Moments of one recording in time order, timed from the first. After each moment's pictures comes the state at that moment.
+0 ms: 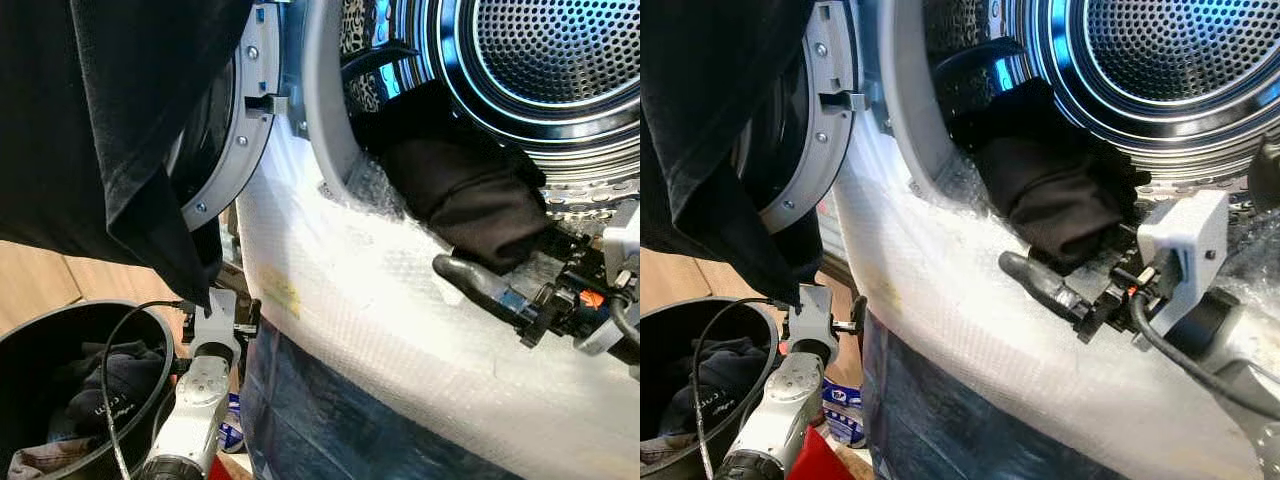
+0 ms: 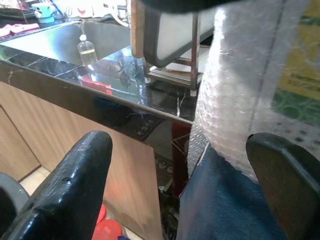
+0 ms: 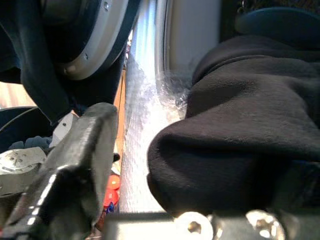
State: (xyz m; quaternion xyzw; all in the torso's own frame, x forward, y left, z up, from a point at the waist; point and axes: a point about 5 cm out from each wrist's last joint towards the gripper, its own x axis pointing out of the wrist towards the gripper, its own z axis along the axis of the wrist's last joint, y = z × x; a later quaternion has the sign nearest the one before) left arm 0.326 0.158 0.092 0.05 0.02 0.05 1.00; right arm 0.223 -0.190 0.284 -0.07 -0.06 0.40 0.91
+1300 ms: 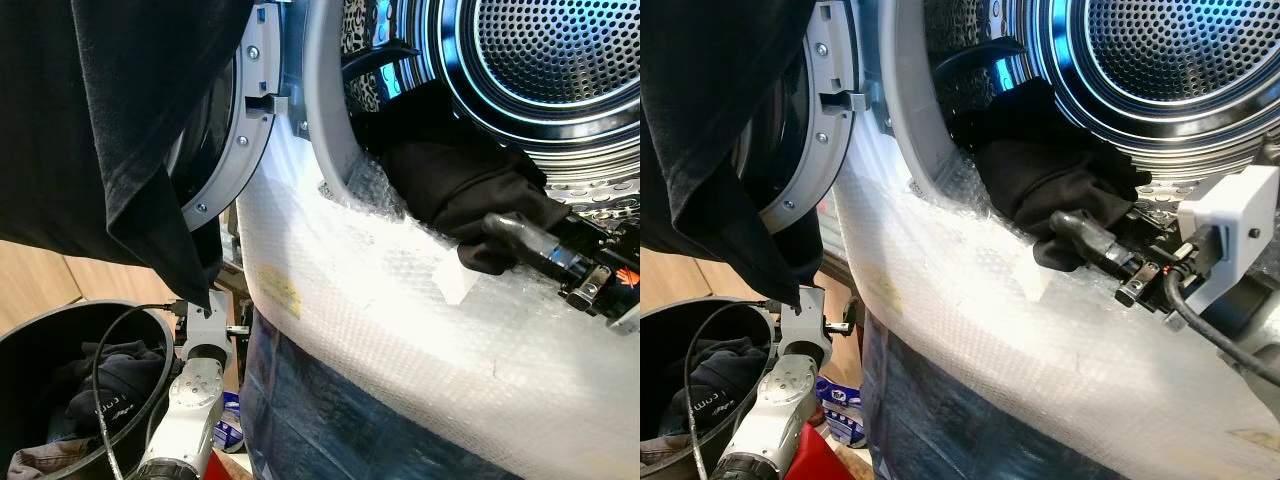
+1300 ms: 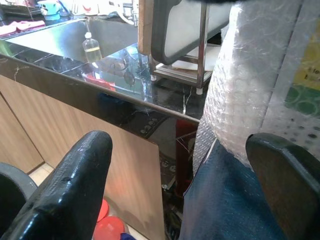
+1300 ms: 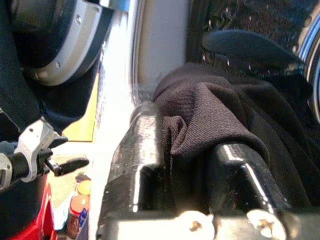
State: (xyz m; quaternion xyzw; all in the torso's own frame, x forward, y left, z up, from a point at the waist) left arm 0.324 0.164 0.090 0.04 0.02 0.06 1.00; right arm 0.226 -0.202 0.304 -0.10 -0.10 0.36 0.92
